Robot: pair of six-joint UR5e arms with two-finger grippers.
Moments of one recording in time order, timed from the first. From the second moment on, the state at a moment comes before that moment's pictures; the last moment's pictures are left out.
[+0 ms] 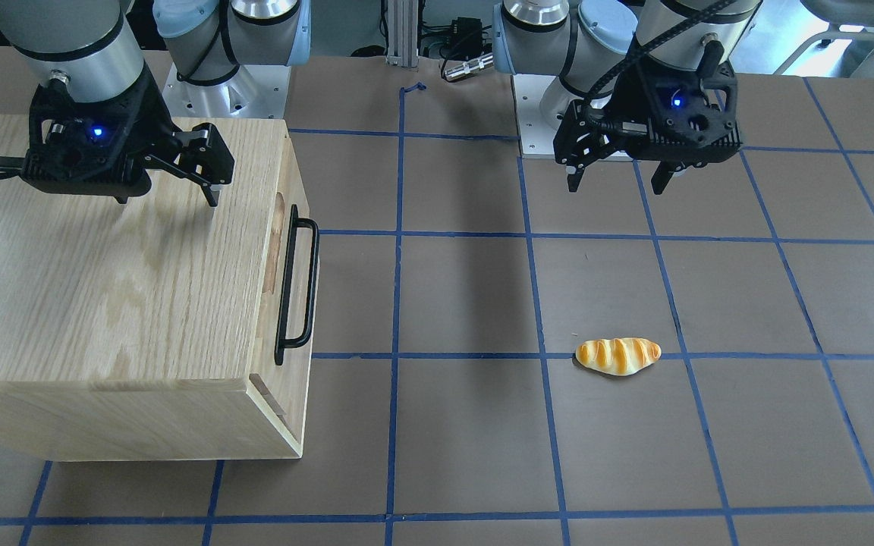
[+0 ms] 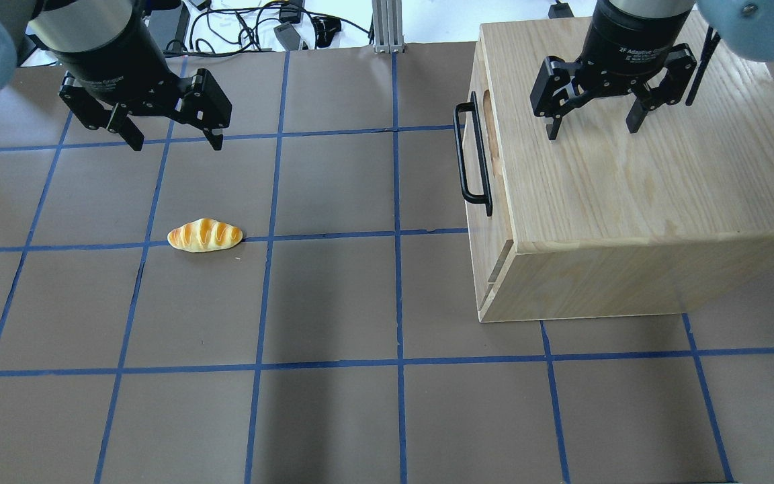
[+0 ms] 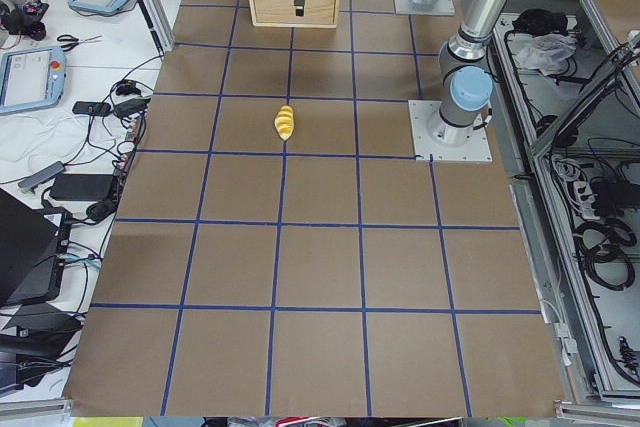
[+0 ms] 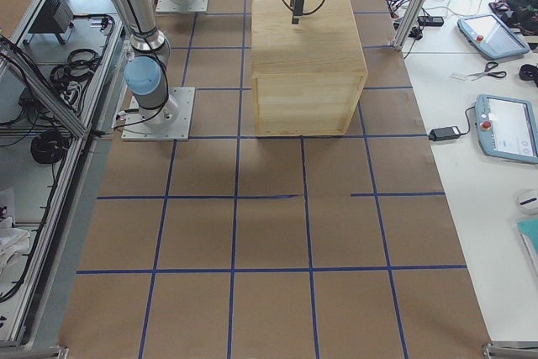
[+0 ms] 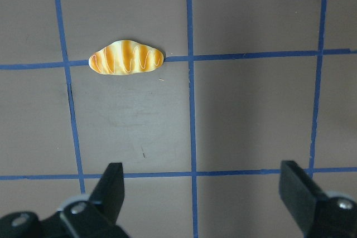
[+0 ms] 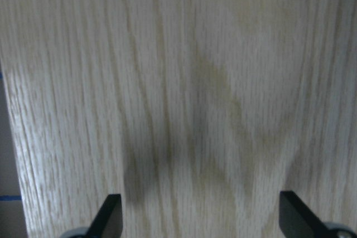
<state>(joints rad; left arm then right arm) -1.60 -1.59 -1.48 -1.62 1.60 0.00 1.60 -1.49 1.43 -1.47 -1.61 0.02</state>
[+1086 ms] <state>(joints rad) -1.60 -1.58 -1.48 -1.59 1.58 -0.03 1.60 -1.49 1.43 -1.47 -1.61 0.02</state>
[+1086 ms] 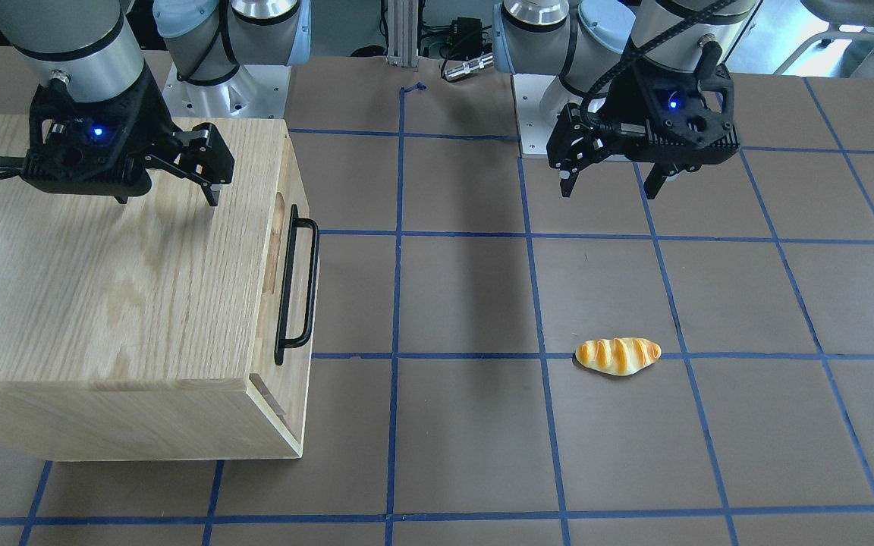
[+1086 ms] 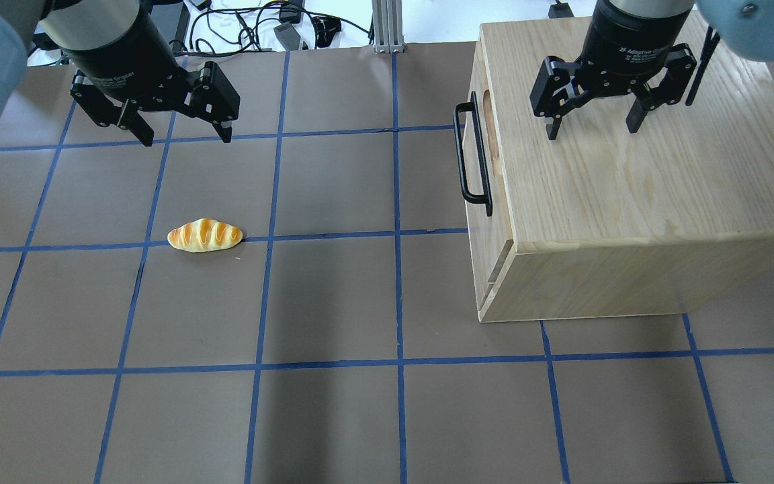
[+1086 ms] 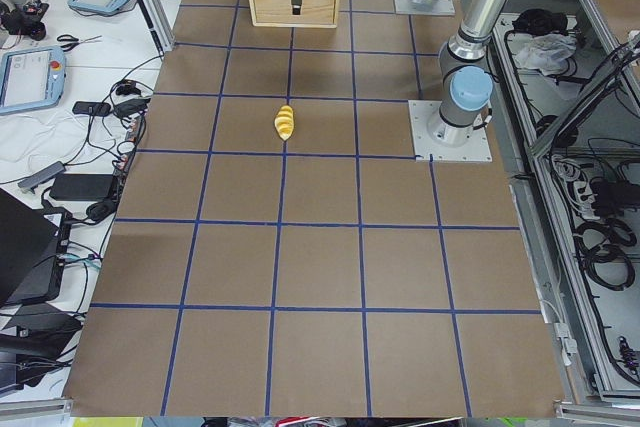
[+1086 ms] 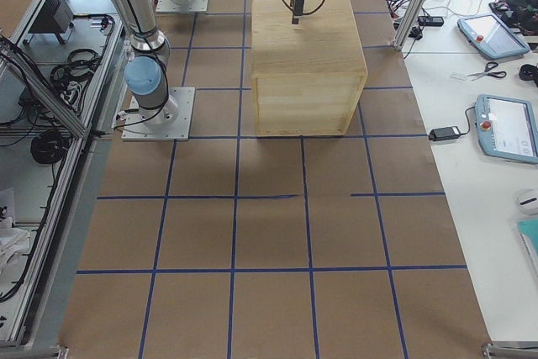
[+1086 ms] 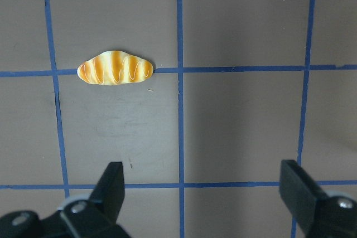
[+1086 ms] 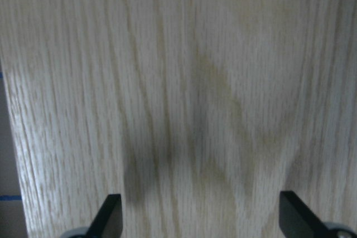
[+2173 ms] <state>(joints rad) -1.64 -1.72 -1.48 -1.39 1.29 -0.19 1.60 -1.49 1.43 -1.47 -1.61 0.02</state>
